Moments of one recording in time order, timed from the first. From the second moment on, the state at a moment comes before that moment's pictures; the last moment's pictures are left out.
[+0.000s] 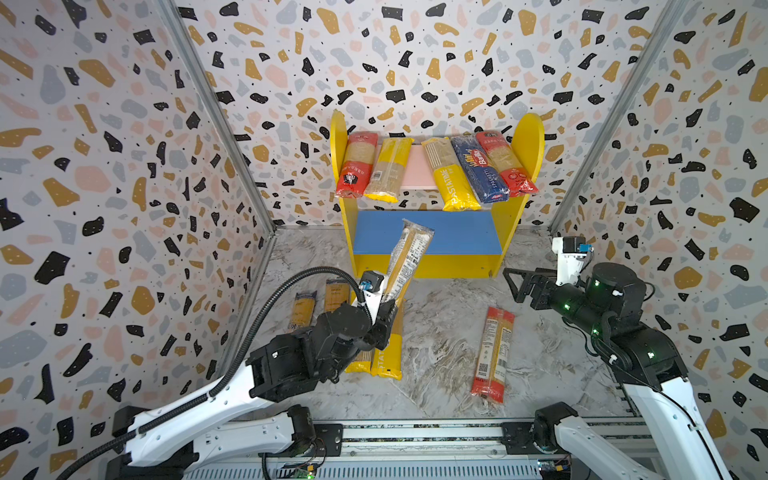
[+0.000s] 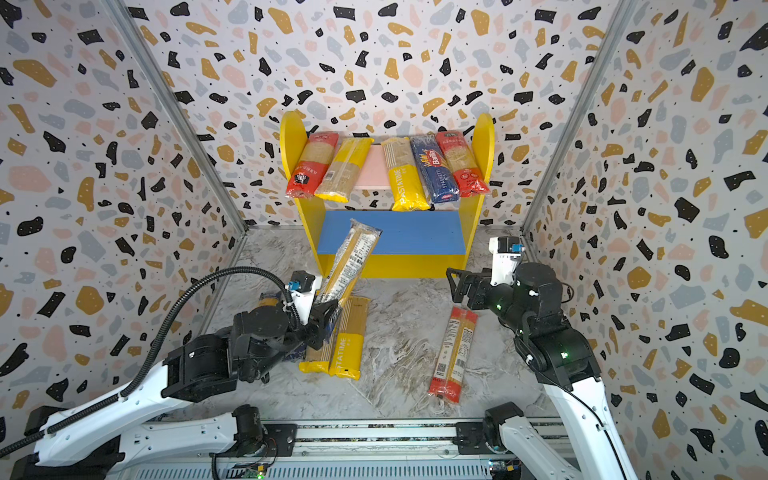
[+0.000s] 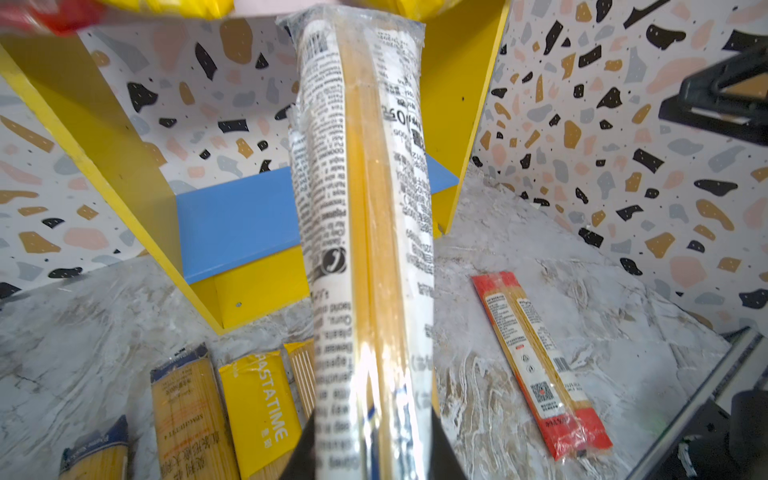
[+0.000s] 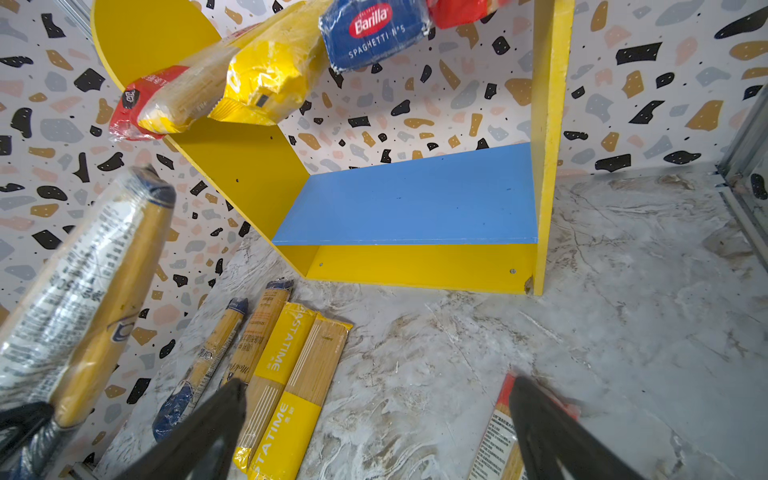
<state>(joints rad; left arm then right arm) -1.15 0.93 1.18 -0.63 -0.58 -0.27 0.31 0.80 1.22 -0.73 -0.16 0.33</state>
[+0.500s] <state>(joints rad) -1.14 1.29 1.67 -0.66 -0.69 -0.12 0.31 0.80 1.22 -0.72 -0.19 0.31</state>
